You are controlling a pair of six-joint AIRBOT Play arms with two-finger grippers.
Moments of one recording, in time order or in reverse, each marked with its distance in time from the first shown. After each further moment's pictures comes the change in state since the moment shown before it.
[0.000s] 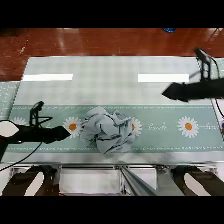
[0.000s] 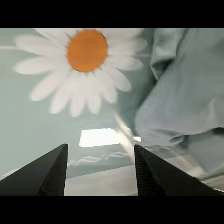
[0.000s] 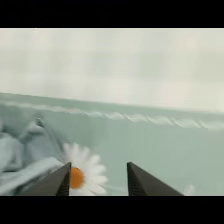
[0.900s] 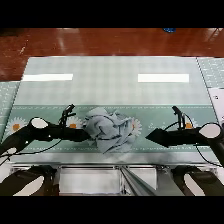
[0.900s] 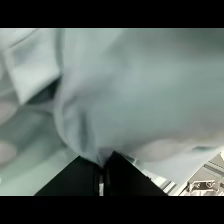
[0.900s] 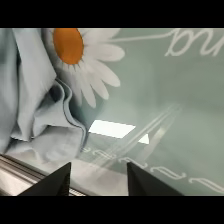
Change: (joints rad) left arm -0.287 -0.394 -0.011 -0.420 0.248 0.488; right arm 0.091 0.196 -0.618 0.284 -0.033 -0.014
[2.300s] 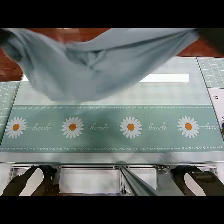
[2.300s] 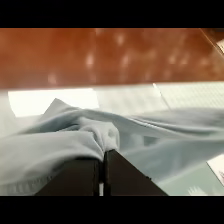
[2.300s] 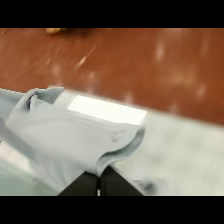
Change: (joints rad) left arm 0.623 0.232 1.063 -0.117 -0.343 -0.175; right arm -0.061 -0.036 1.221 -0.068 0.048 -0.125
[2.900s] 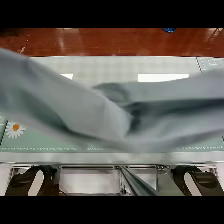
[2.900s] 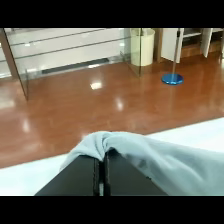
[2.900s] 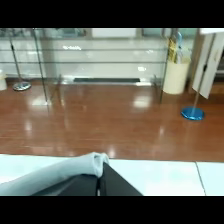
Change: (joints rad) left arm -0.240 0.351 0.264 0.675 -0.049 -0.230; right arm -0.045 0.310 0.219 -0.550 0.214 0.244
